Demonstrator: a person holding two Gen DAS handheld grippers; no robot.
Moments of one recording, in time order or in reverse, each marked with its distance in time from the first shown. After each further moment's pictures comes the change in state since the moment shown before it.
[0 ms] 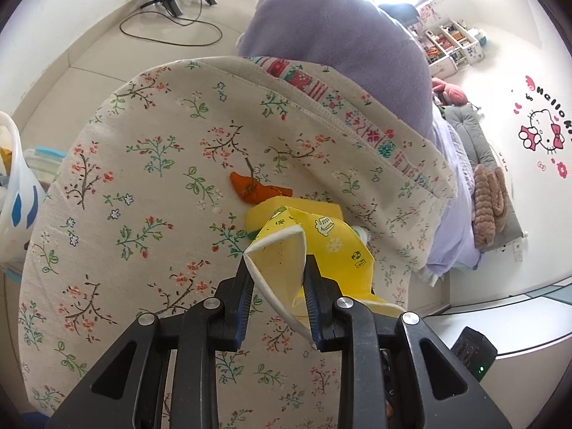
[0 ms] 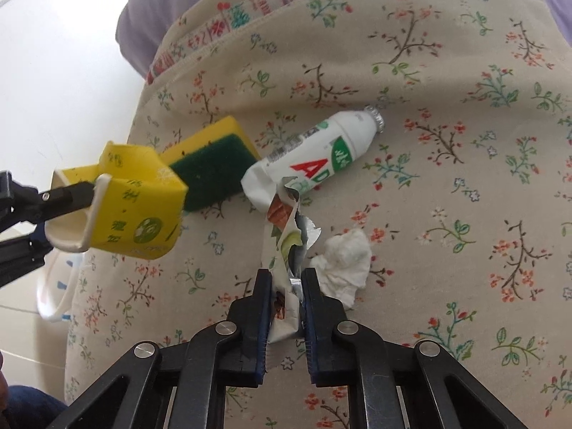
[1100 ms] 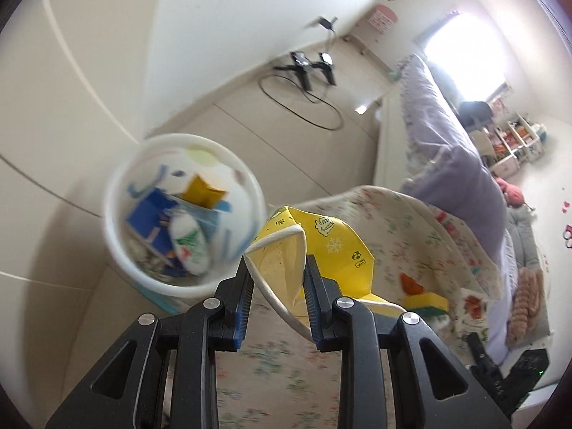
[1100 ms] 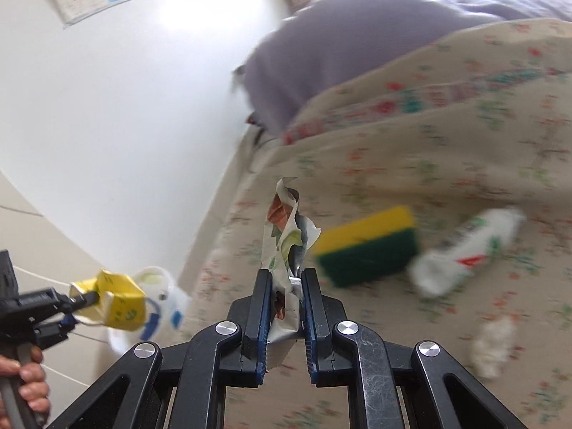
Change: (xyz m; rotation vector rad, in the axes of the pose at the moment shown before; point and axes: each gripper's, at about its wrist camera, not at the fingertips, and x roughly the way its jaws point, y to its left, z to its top) left arm -0.158 0.194 -0.009 -0.262 -0.312 0.263; right arm -0.012 0.106 0.025 -0.109 -0.156 0.228
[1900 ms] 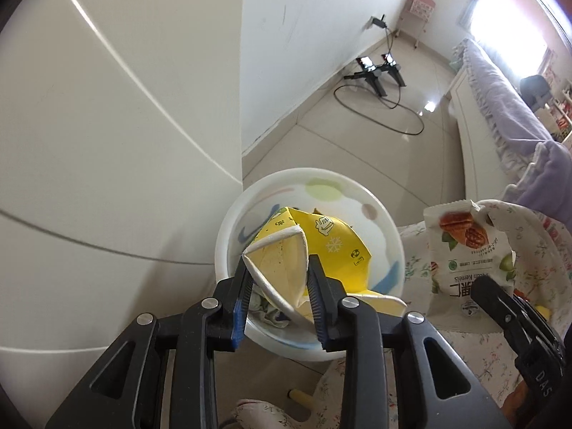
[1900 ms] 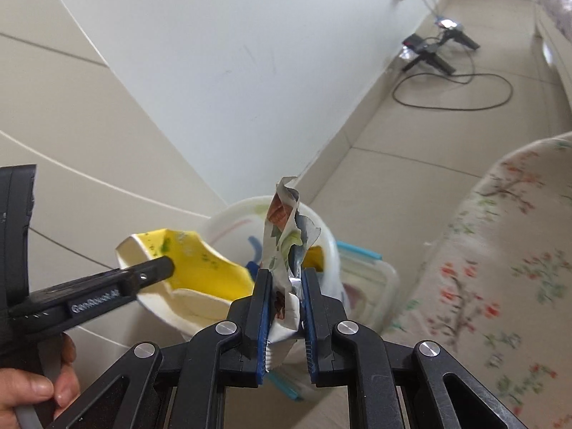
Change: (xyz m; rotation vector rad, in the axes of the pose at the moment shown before) left arm 0.040 0.065 0.037 0.092 -0.039 0.342; right arm 0.195 0.180 -0.023 -0.342 0.300 0.251
